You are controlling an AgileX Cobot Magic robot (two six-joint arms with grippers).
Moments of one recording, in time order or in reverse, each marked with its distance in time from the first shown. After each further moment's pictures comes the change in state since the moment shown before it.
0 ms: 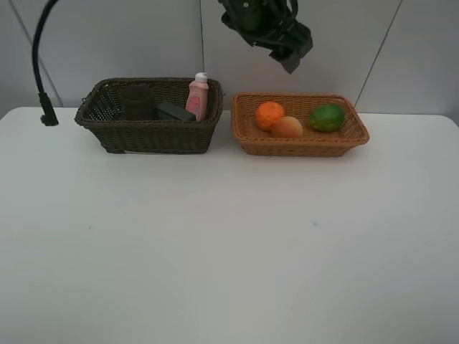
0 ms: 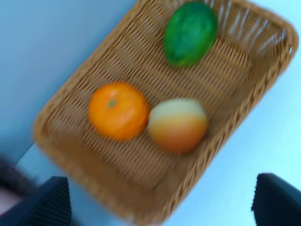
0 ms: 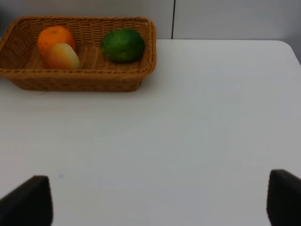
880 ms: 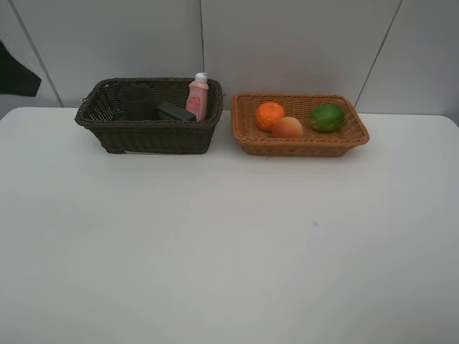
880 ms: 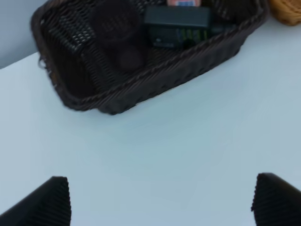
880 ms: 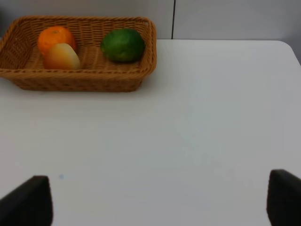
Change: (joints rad) left arm 0.469 -1.092 1.159 -0.044 -0.185 0.000; right arm 0.000 0.000 0.000 0.000 0.000 0.000
